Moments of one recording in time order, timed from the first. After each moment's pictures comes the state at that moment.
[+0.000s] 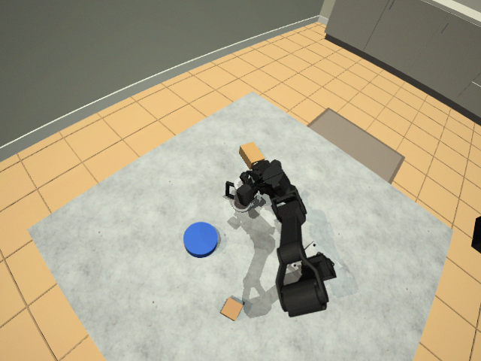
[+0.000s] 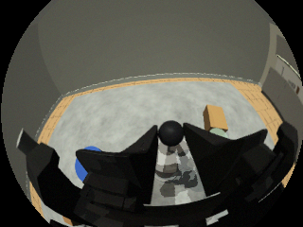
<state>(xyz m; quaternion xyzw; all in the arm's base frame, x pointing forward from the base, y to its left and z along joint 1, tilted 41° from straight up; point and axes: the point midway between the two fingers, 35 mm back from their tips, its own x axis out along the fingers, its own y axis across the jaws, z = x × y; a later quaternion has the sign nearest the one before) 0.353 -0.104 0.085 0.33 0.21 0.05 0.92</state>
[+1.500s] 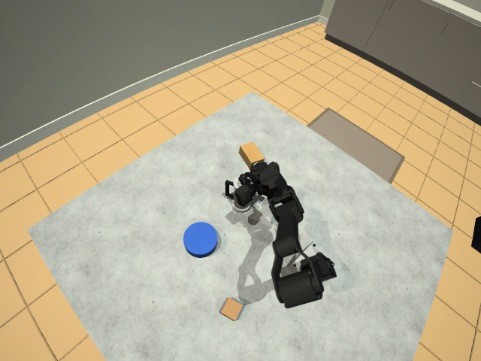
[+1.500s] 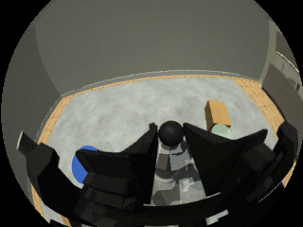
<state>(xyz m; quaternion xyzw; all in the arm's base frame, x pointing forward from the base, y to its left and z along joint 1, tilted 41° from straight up) 0.360 -0.095 0.071 0.34 0.21 0.05 0.92</state>
